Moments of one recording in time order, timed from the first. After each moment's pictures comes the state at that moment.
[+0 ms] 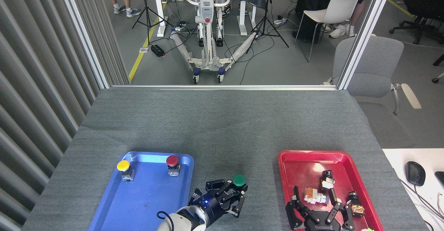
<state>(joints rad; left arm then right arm) -0.45 -0.13 -0.42 -0.72 -1.53 -0.41 0.21 0.23 0.10 -0.01 -1.70 1.54 0.02 -0.11</state>
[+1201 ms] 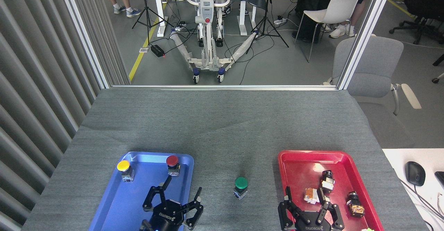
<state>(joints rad) 0.01 0.11 -0.34 -1.42 -1.52 0.07 0.32 0.24 0.11 0.05 -1.70 1.55 0.03 -0.11</state>
